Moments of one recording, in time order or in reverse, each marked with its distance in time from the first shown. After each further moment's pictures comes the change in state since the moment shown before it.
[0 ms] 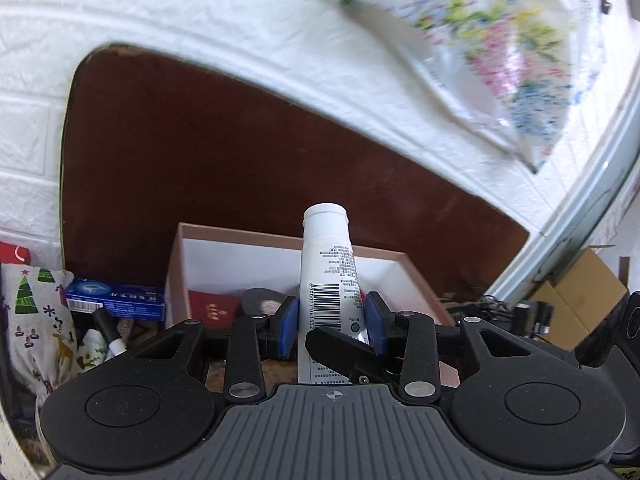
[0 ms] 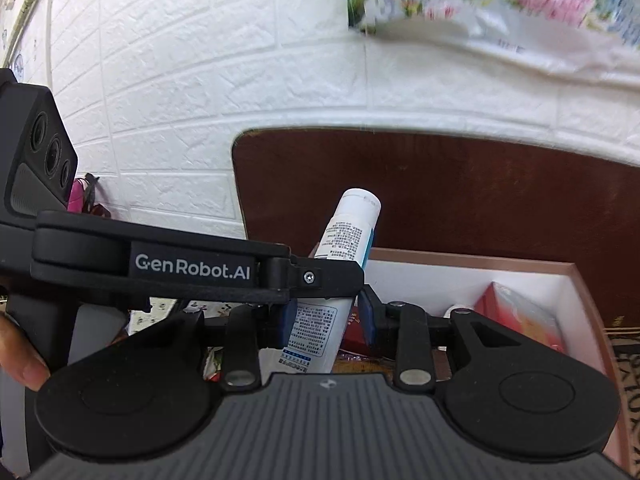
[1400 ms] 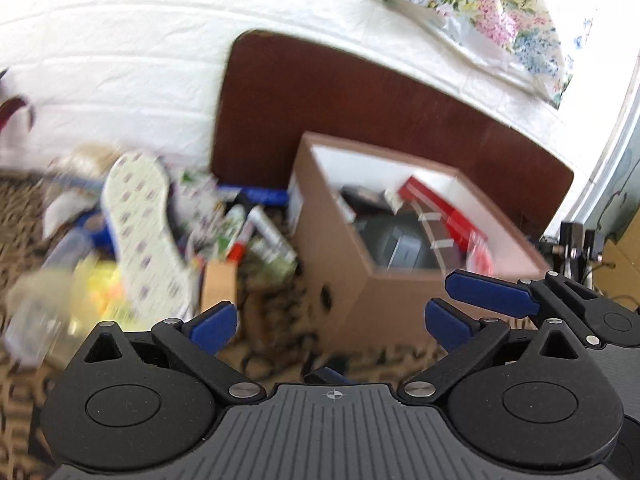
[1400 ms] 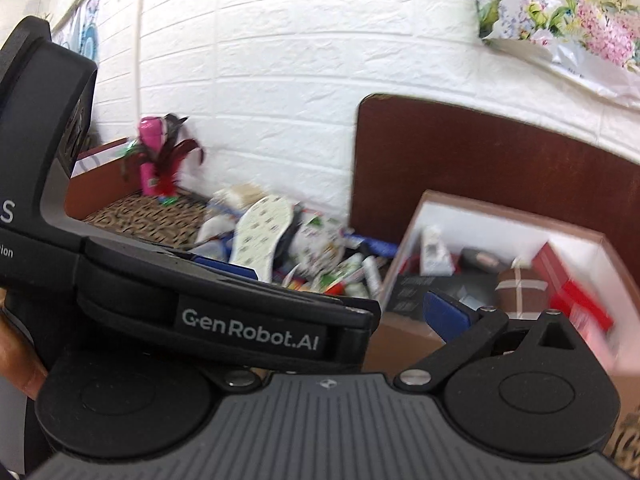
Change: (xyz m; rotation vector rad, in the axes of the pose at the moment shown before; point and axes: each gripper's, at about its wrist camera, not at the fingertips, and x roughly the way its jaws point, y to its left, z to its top) left arm -0.158 0.004 -0.151 0.053 0.008 0.271; right arm -0.101 0.130 -0.086 -0.159 0.011 0.055
